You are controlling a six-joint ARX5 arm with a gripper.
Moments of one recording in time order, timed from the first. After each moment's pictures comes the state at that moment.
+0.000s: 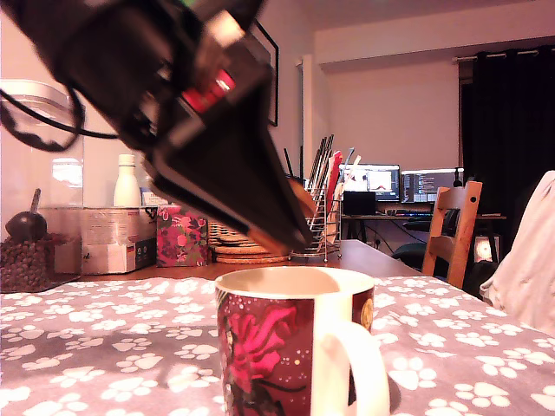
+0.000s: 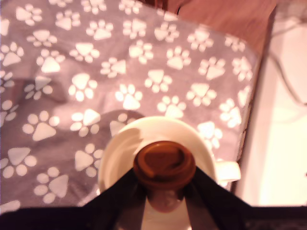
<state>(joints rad) -0.99 1.35 0.78 -0.29 0.23 0.08</state>
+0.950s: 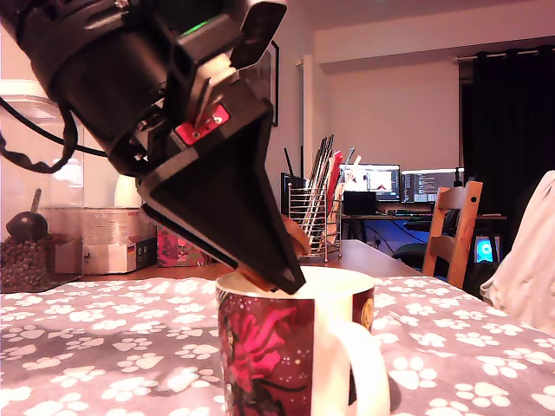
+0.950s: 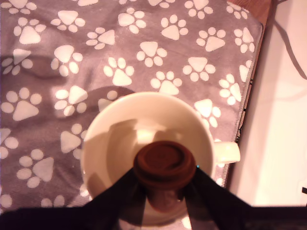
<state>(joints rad) -1.00 1.38 0.78 -0.33 0.23 0.08</state>
